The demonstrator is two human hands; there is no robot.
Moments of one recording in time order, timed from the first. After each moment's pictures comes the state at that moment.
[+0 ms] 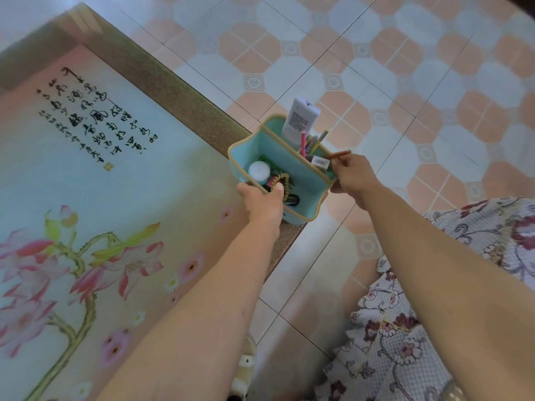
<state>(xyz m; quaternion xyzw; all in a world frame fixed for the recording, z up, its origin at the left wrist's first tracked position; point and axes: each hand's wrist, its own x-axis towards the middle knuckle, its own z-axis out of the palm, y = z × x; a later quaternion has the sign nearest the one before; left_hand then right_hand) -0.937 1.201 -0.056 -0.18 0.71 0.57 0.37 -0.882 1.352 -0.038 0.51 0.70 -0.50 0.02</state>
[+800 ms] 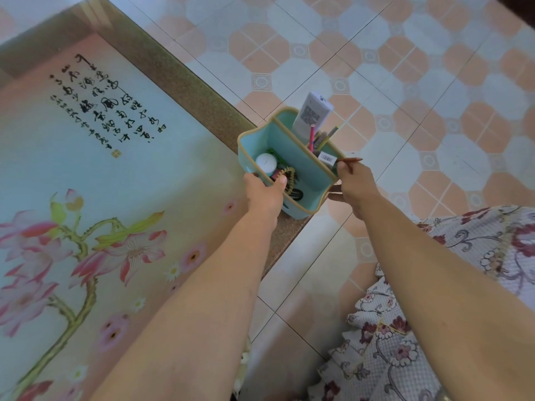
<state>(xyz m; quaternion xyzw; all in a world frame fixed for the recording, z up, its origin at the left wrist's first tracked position) -0.944 1.191 -0.062 -0.16 0.69 0.59 0.39 -0.871 1.334 -0.053 0.54 0.67 -0.52 -0.01</state>
